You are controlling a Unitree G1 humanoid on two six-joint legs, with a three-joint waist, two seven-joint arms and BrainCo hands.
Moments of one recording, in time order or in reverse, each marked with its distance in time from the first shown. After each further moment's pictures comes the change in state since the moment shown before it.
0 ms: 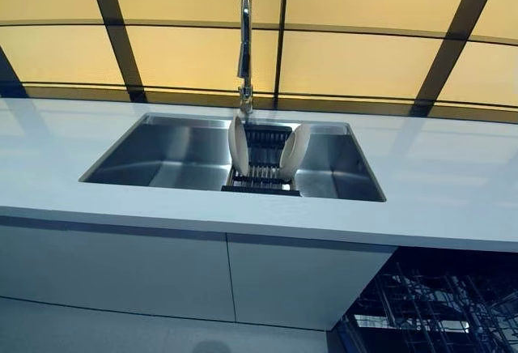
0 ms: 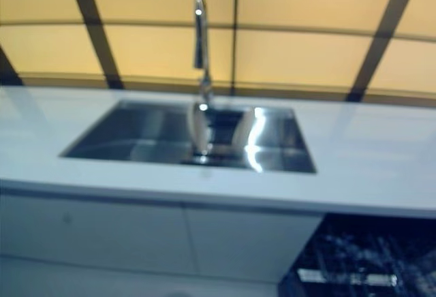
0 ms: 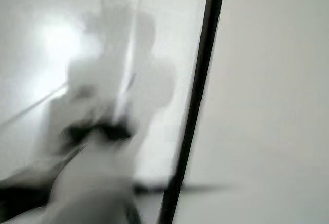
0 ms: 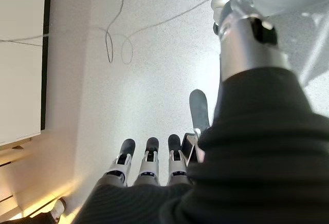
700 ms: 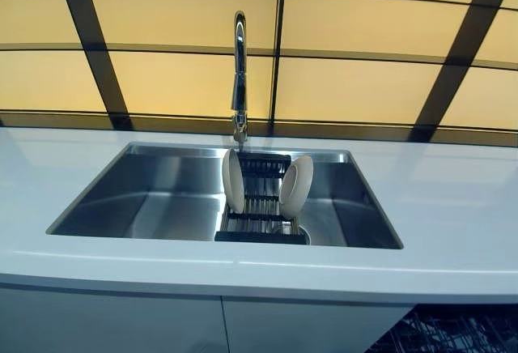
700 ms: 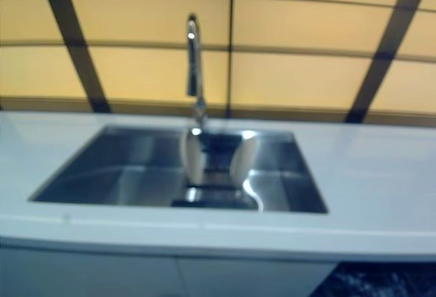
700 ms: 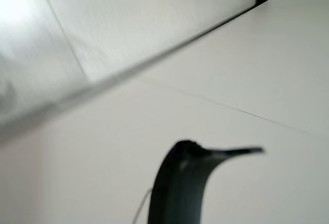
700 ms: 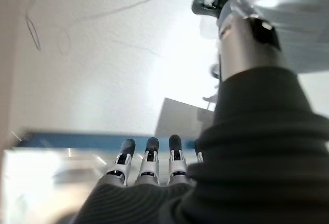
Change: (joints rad) left arm 0.078 -0.001 -0.027 0.003 0.097 0.024 -0.062; right arm -0.002 0.033 -0.035 -0.100 -0.022 -0.089 -0.001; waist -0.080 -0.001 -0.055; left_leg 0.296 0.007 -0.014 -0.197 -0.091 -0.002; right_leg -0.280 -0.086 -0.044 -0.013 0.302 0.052
